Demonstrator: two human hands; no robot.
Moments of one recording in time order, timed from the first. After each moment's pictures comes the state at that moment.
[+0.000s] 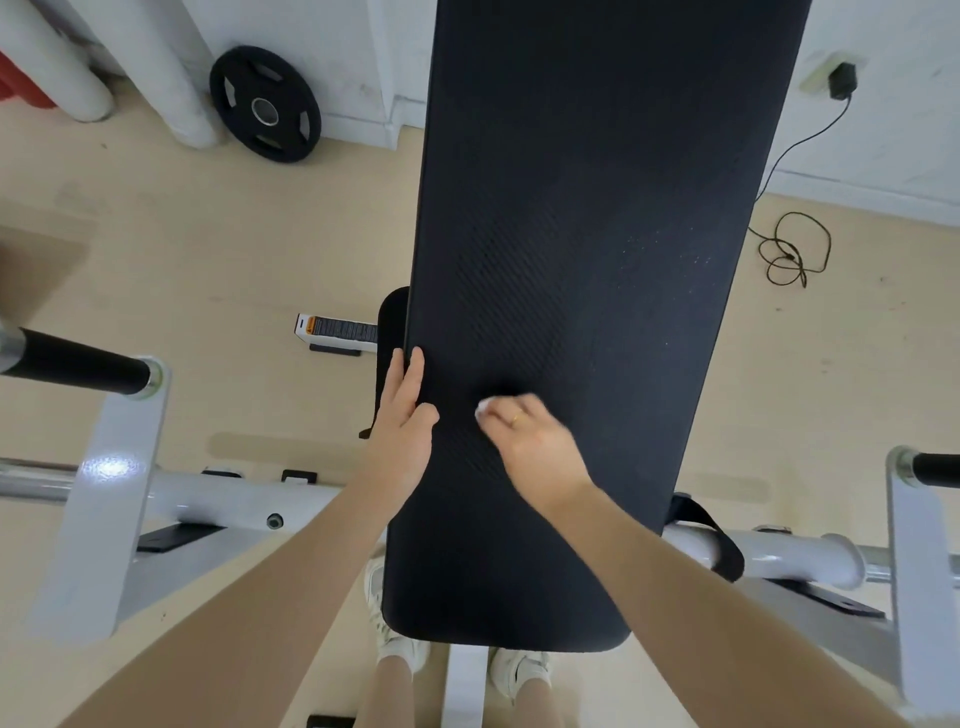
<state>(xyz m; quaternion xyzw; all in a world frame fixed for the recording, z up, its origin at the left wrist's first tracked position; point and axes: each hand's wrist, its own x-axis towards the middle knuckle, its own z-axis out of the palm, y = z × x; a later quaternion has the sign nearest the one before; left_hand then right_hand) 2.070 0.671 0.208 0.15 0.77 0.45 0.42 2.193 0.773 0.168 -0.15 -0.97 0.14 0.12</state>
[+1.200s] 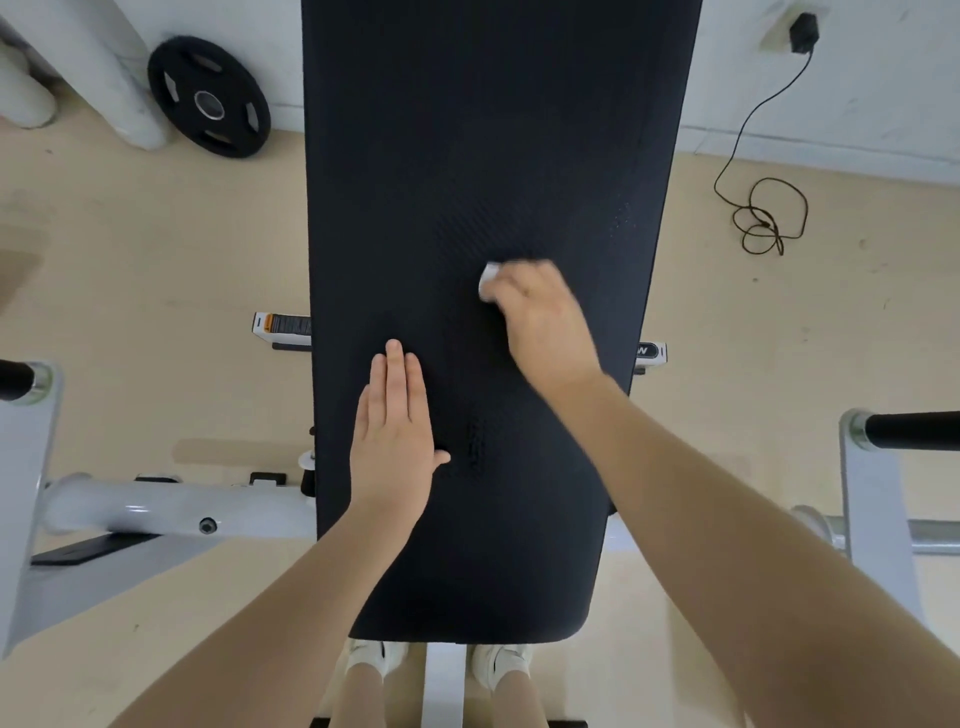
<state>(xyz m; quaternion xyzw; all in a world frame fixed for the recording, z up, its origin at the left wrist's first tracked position) 2.141 0.702 0.173 0.44 0.89 -0.02 0.12 2.192 0.884 0.186 -0.20 -0.94 0.12 0.27</state>
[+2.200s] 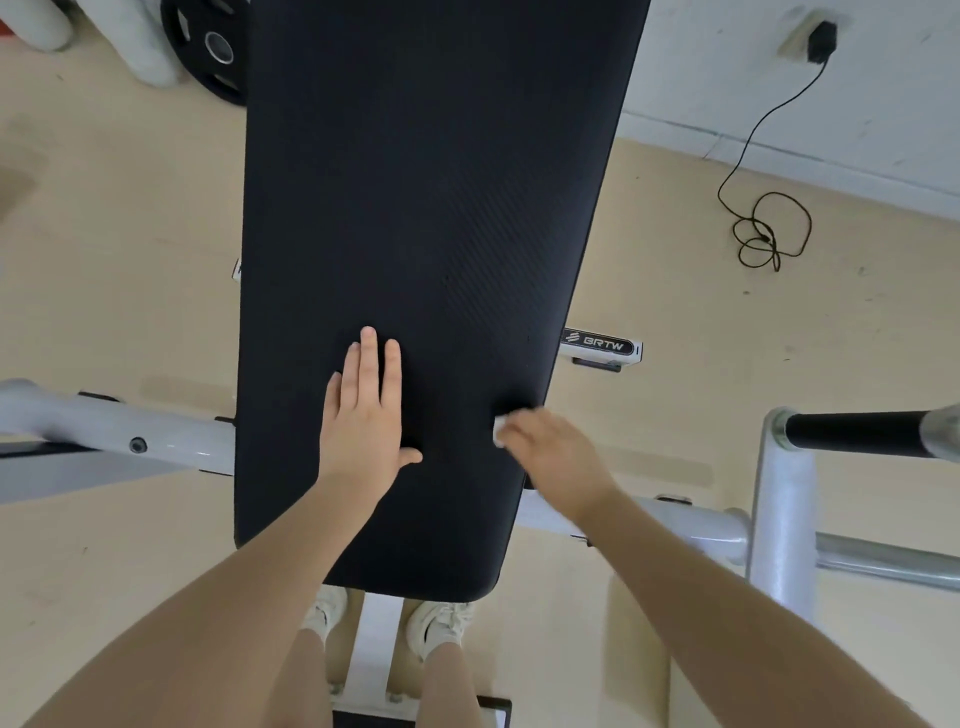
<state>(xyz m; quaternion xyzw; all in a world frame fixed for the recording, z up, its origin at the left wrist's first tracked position) 2.213 0.713 0.164 0.39 0.90 -0.04 0.18 2.369 0.860 0.148 -0.07 -0.99 0.13 0.03</state>
